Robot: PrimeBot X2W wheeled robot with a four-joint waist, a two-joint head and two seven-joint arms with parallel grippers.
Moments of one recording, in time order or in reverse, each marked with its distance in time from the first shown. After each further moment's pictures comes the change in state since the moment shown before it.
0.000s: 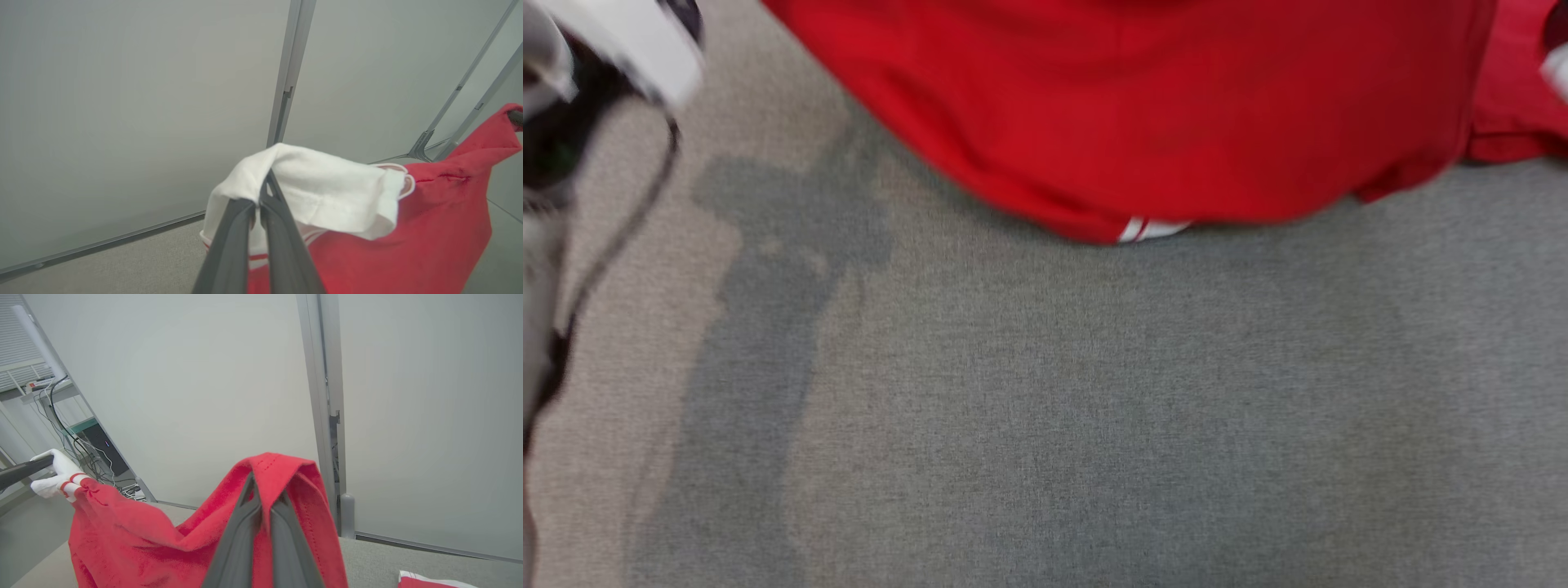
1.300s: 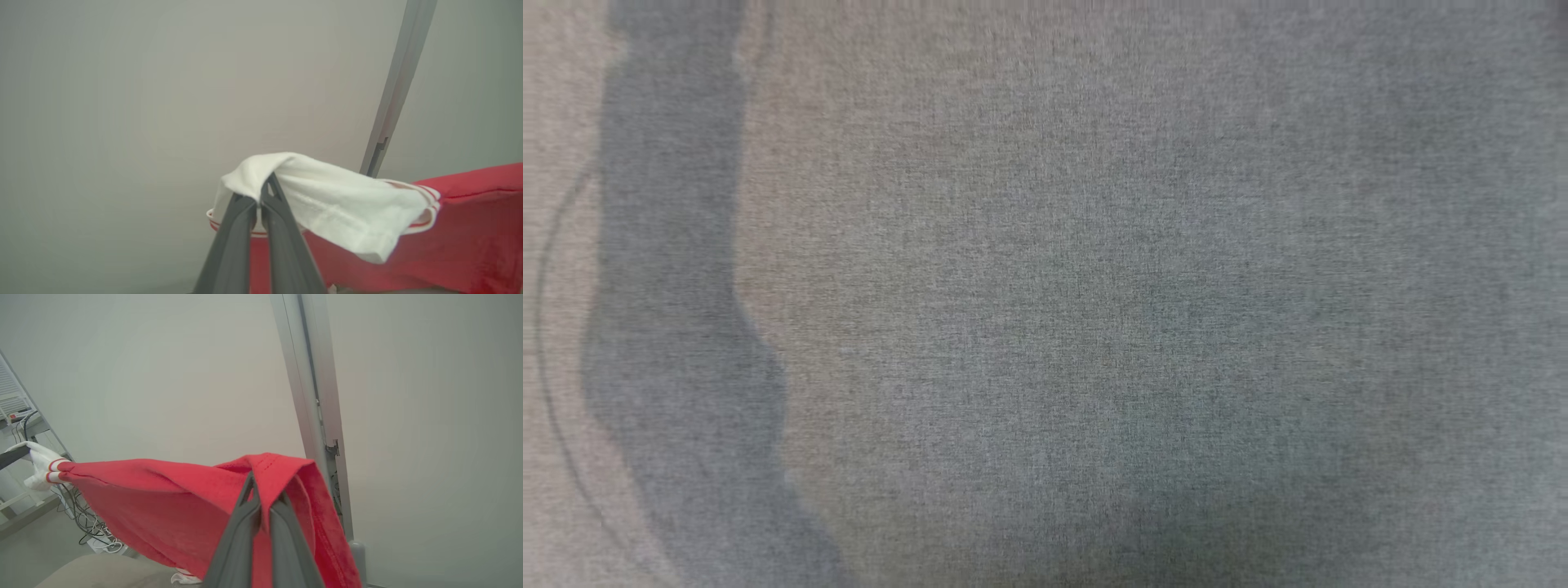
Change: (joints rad) left arm -0.721 0.018 -0.282 0.584 -0.037 -0.001 -0.284; right arm -0.659 -0.030 0.482 0.422 0.272 0.000 -0.302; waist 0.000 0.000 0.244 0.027
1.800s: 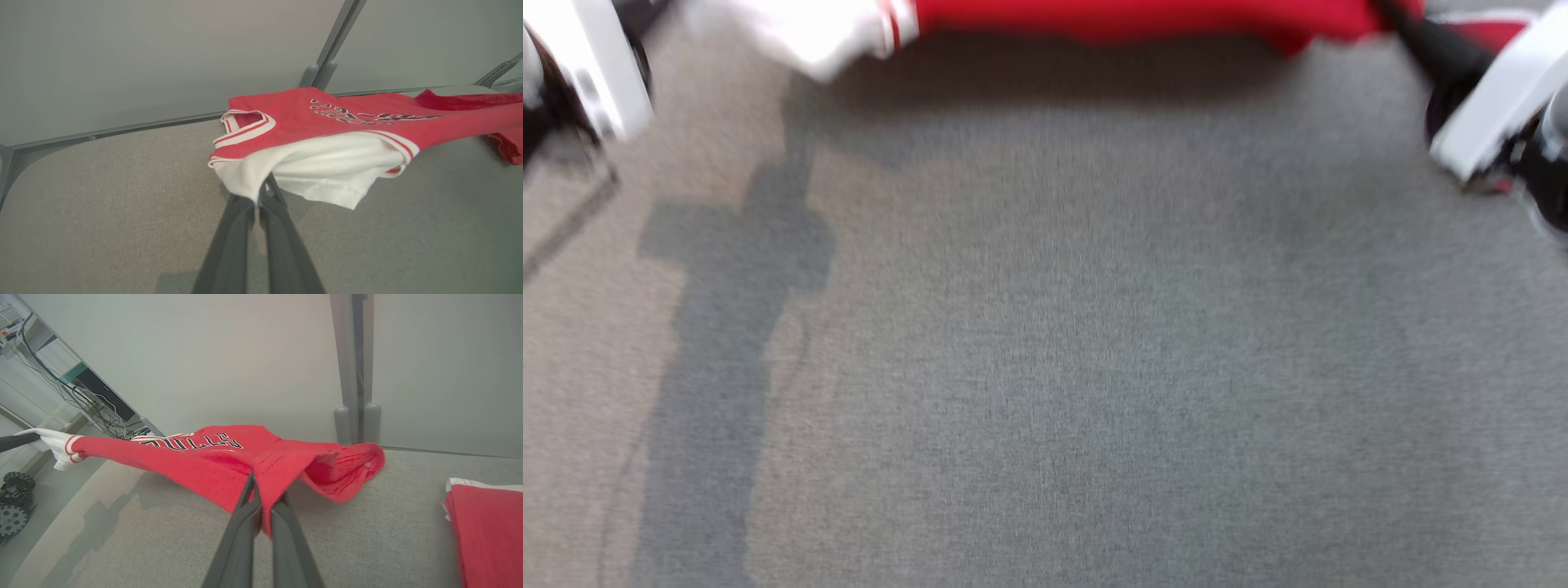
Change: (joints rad) left arm 0.446 0.139 -0.207 -0.149 -0.318 0.000 0.357; right arm 0.369 -0.071 0.248 -0.058 0.206 0.000 0.139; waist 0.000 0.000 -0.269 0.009
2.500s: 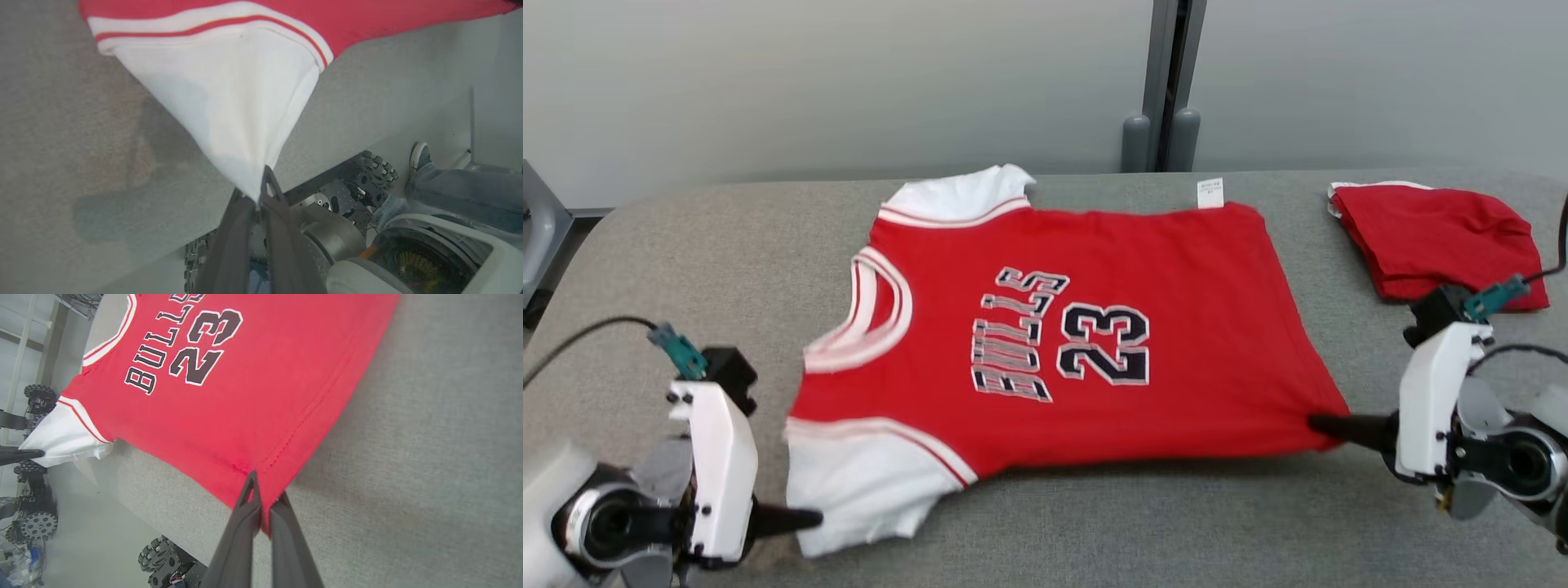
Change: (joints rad) left arm 0.676 0.225 -0.131 -0.473 -0.350 0.084 0.420; right arm 0.433 -0.077 0.169 -0.103 0.250 0.000 0.396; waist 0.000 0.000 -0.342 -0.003
